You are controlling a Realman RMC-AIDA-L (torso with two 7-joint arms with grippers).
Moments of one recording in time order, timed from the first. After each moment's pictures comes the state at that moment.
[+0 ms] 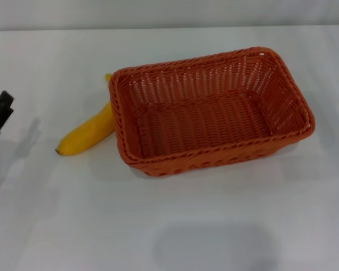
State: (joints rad) left arm -0.30 -2.02 1.31 0.02 0.35 1.36 -0.79; right arm 0.48 2.01 -0.72 -0.07 -0.60 -1.43 0.28
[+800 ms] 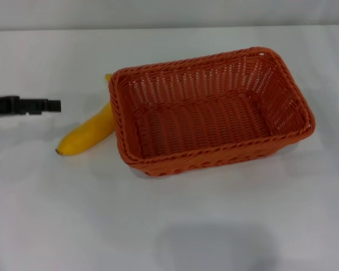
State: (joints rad) left arm -0.79 -1.64 2.26 -0.11 0.49 1.39 -1.81; right arm 0.48 2.02 -0.72 -0.09 -0.60 -1.40 0.35
